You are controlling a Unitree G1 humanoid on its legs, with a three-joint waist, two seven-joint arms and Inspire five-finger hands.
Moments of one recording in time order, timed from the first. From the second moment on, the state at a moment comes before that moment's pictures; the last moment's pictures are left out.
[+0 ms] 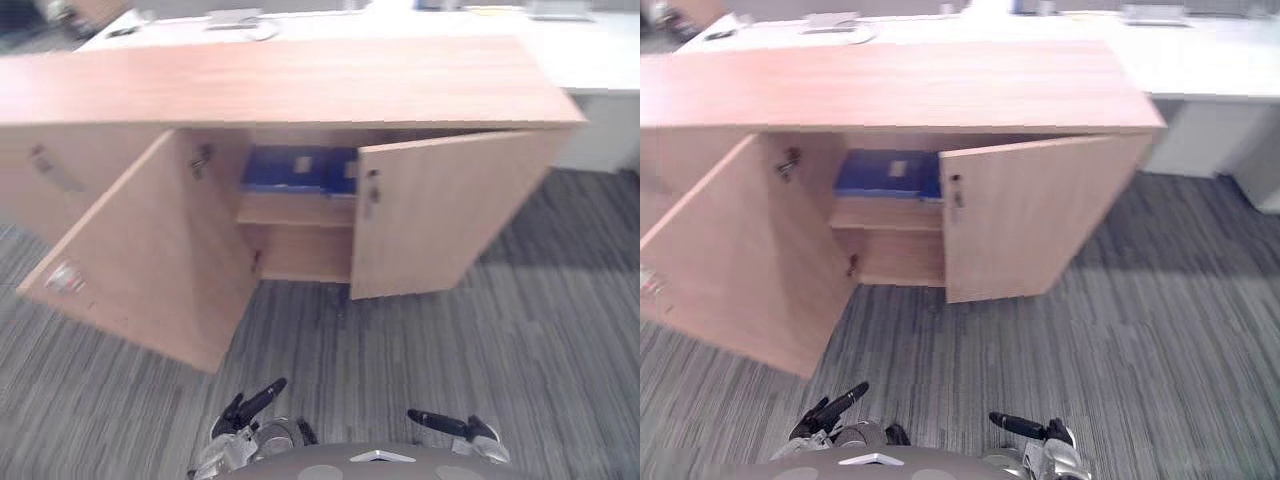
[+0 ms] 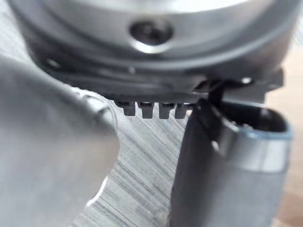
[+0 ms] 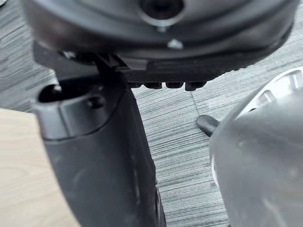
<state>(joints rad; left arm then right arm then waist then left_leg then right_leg) 0.08 0.01 0.24 1.08 -0.43 -0.09 -0.02 0.00 -0.10 -0.40 1.22 0.01 0.00 -0.07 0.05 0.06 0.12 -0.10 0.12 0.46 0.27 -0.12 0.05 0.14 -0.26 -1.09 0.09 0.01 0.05</state>
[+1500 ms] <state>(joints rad) 0.05 0.25 0.54 0.46 -0.34 -0.07 0.07 0.26 -0.01 -0.41 1.06 0.15 -0.03 -0.05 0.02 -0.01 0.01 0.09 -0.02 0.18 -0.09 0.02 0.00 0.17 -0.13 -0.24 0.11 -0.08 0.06</state>
